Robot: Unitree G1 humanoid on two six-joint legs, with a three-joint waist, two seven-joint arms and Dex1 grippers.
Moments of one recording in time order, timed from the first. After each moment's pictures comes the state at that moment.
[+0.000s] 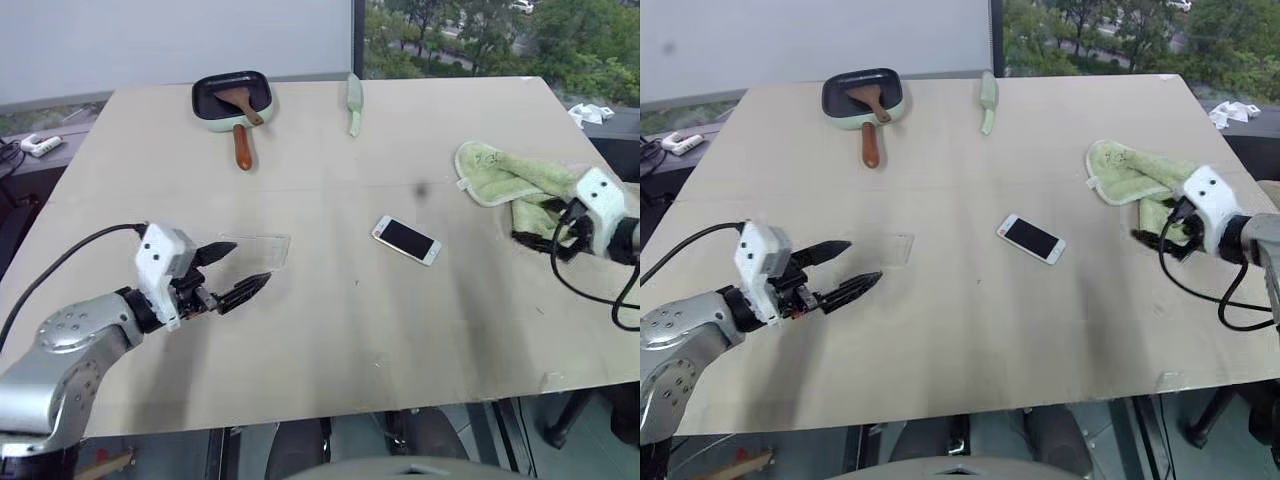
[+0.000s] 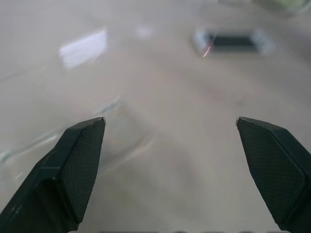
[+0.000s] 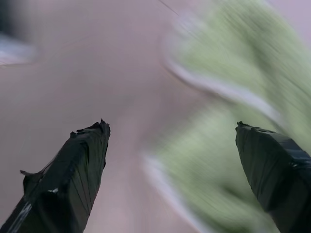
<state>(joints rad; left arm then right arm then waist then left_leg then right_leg) 0.11 0.85 0.33 -0.40 -0.59 0.55 -0.78 -0.39 -0.92 -0.10 0.01 0.29 0.50 1.00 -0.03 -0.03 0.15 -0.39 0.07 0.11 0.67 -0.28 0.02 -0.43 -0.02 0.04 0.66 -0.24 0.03</state>
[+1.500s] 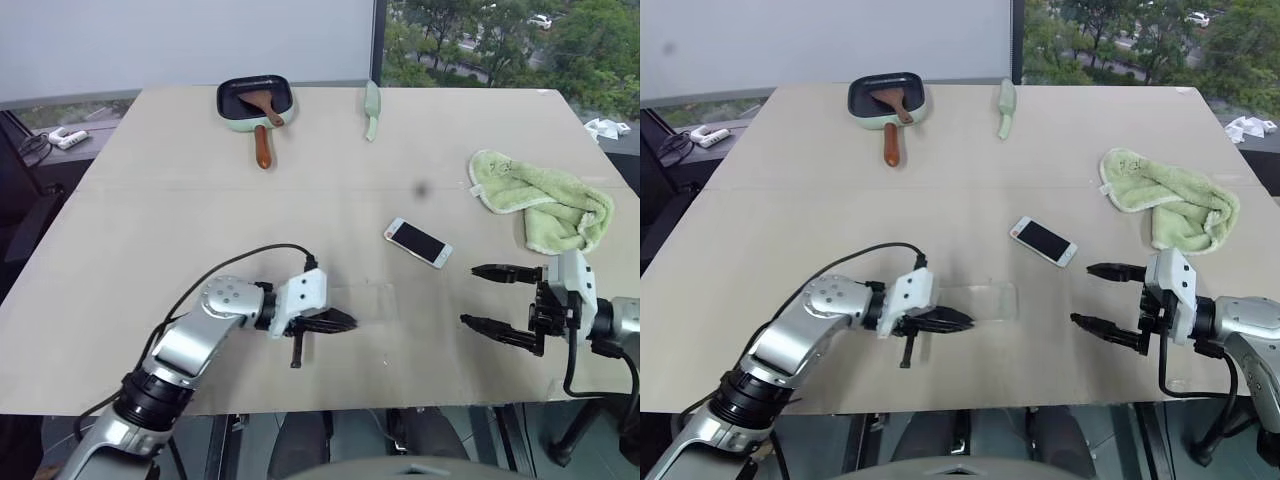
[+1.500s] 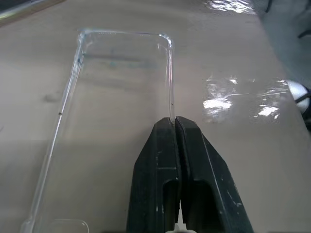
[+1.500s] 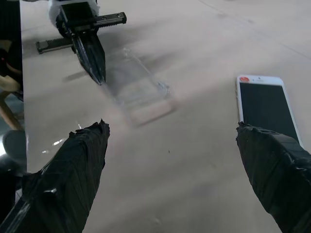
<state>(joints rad) -0.25 0.68 -0.32 -0.26 -0.22 0.37 -1.18 0.09 -0.80 -0.22 -0.38 0.58 0.34 1.13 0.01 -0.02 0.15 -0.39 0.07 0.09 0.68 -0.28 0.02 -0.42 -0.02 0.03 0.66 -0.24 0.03</state>
